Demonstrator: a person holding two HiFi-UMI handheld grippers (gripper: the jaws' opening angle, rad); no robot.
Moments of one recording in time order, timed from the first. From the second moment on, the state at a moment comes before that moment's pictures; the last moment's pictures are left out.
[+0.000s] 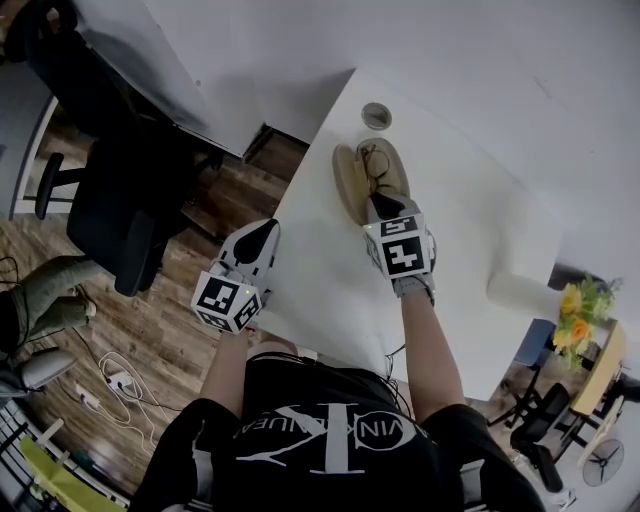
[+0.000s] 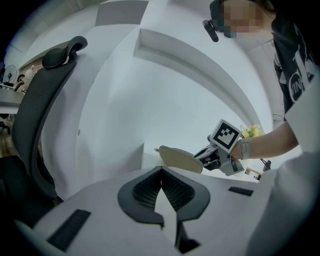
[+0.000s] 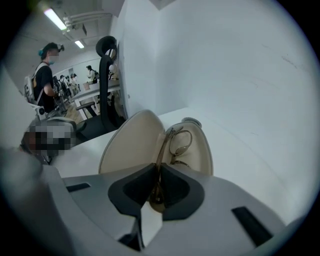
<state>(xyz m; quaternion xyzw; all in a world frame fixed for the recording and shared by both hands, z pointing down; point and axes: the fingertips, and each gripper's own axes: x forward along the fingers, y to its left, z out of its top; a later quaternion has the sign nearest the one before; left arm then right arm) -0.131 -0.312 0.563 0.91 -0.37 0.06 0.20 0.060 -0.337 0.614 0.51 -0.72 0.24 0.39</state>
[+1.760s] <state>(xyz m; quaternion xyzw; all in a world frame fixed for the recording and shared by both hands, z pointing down) -0.127 -0.257 0.502 0.90 -0.40 0.04 0.14 0.059 -0.288 0.496 0.53 -0.81 0.18 0.18</state>
